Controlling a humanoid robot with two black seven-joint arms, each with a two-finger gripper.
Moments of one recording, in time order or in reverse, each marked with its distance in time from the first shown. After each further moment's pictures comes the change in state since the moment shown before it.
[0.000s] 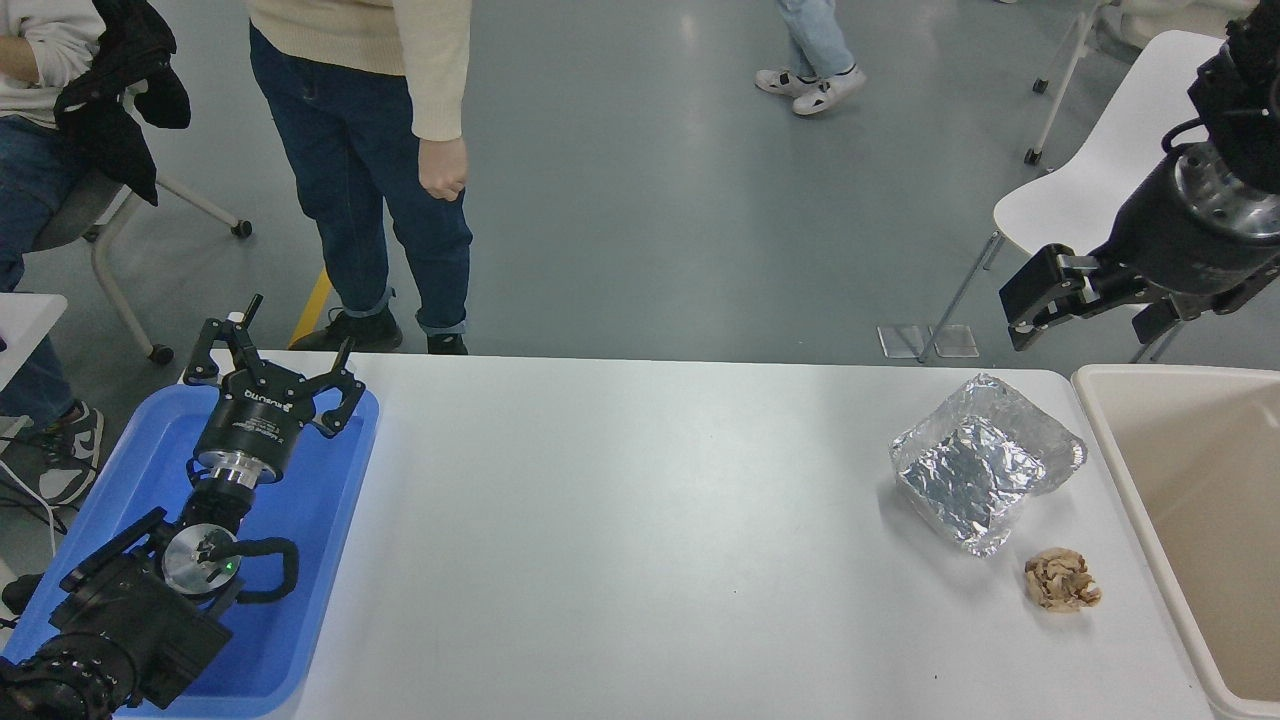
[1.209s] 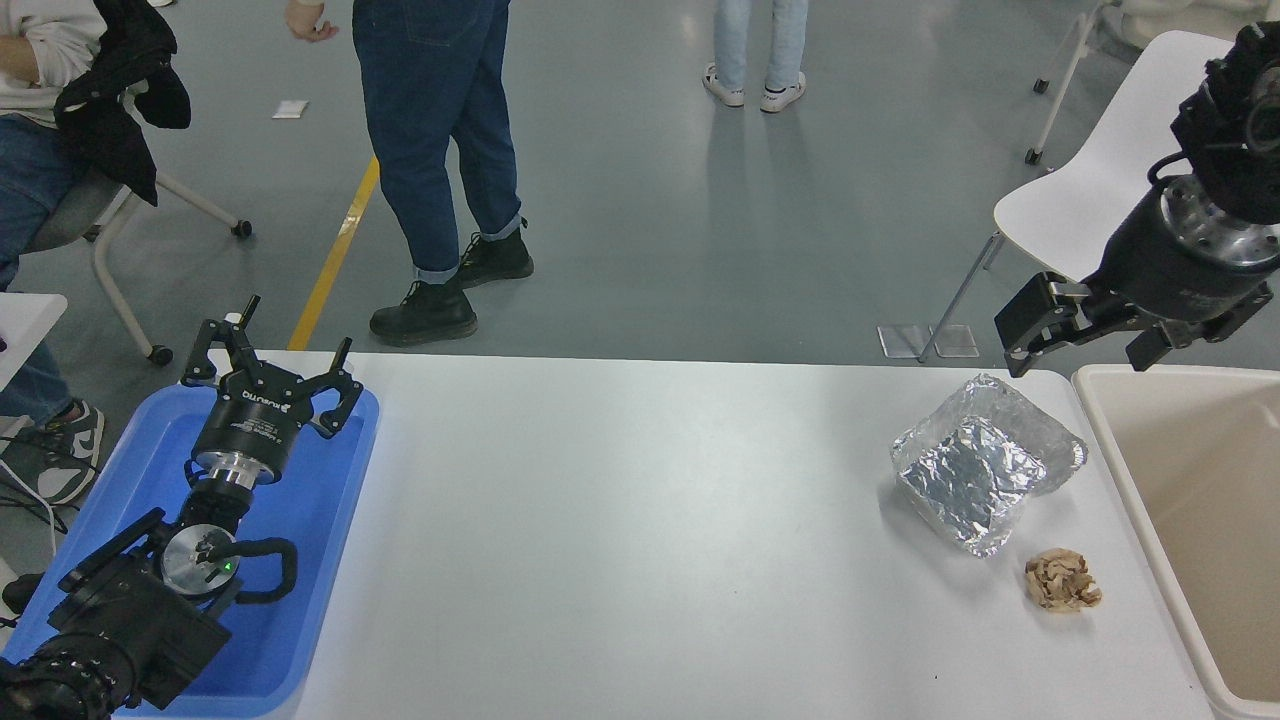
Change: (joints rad) left arm 0.001 0.002 0.000 0.001 -0.001 0.001 -0.003; right arm -0.055 -0.015 -0.006 0.000 0.000 0.000 0.000
